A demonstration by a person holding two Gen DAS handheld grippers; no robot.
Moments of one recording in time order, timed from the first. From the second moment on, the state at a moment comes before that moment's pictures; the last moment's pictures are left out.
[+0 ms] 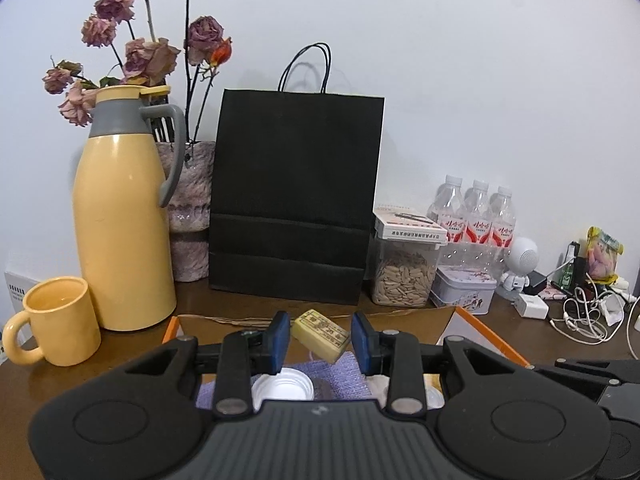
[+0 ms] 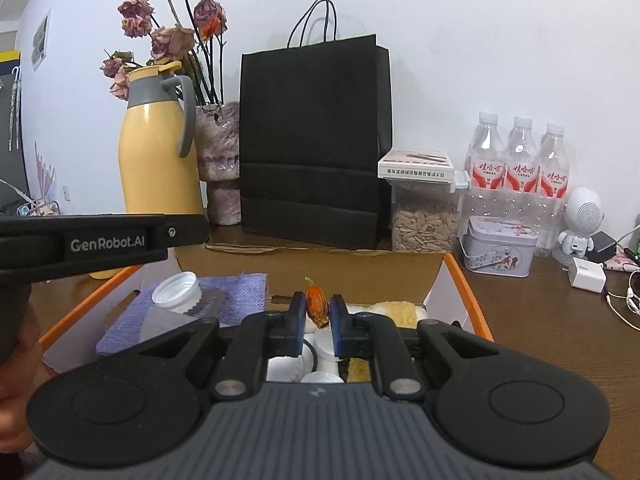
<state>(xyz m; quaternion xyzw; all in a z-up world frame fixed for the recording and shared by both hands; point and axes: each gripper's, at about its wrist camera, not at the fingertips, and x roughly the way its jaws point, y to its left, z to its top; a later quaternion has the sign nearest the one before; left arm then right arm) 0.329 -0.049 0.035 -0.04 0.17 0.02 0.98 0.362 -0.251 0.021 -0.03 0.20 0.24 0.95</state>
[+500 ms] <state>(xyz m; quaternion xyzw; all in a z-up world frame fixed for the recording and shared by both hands) 0.321 -0.036 0.039 -0.04 0.16 0.06 0.99 0.367 -0.262 0.020 -0.02 0.21 0.23 0.95</state>
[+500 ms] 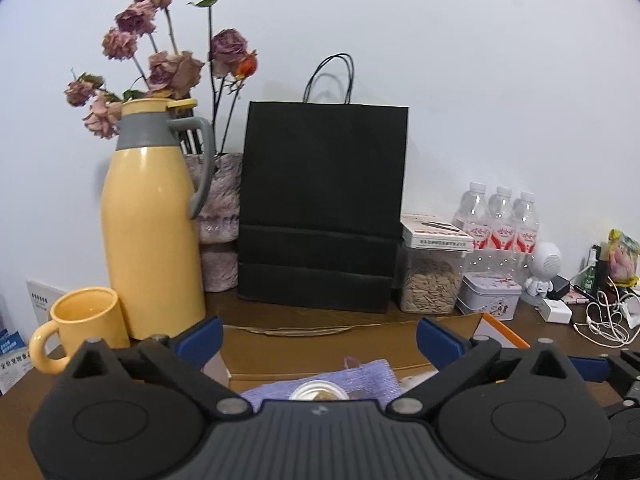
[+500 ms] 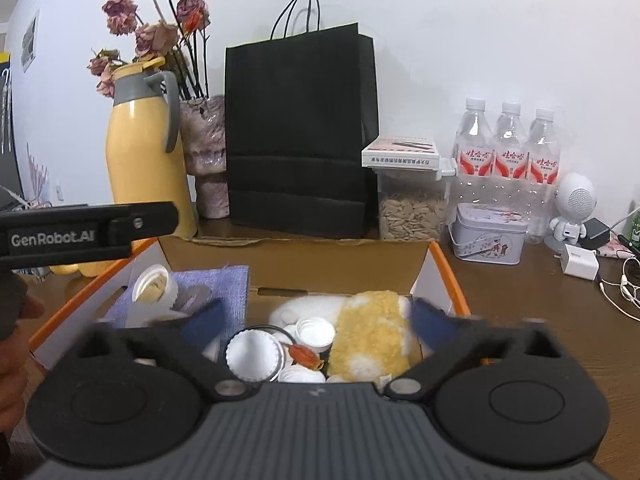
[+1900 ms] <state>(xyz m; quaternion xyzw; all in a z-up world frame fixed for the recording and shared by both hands) 0.140 -0.041 0.012 -0.05 0.30 0.08 0.95 0.208 -0.298 0.020 -0.04 0.29 0.22 0.93</state>
